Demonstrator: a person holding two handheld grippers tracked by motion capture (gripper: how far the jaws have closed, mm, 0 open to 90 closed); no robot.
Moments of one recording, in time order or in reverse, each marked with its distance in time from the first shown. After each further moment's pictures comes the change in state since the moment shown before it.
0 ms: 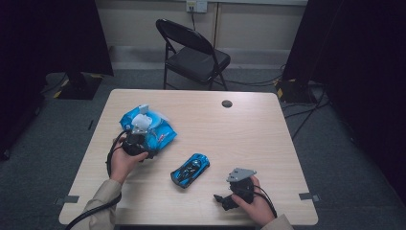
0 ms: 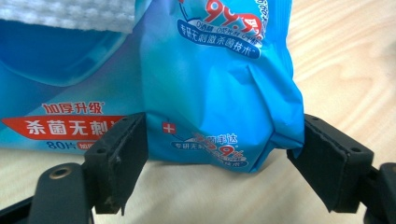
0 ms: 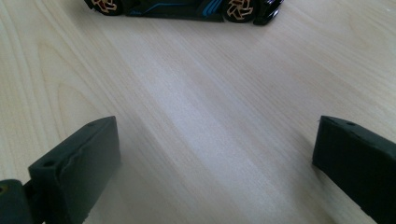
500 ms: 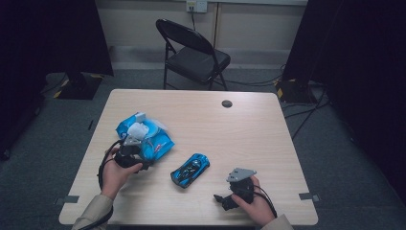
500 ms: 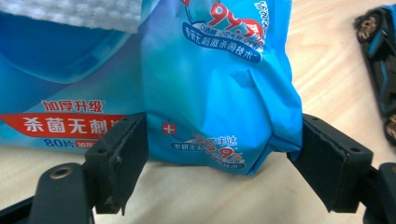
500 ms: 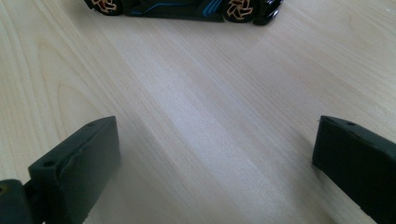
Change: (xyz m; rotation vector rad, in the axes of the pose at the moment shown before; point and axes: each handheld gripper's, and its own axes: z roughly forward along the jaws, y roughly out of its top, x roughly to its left) left arm -0.012 -0.026 -0.024 -0.013 -0.033 -0.009; right arm 0.000 0.000 0.000 -0.002 0.000 0.000
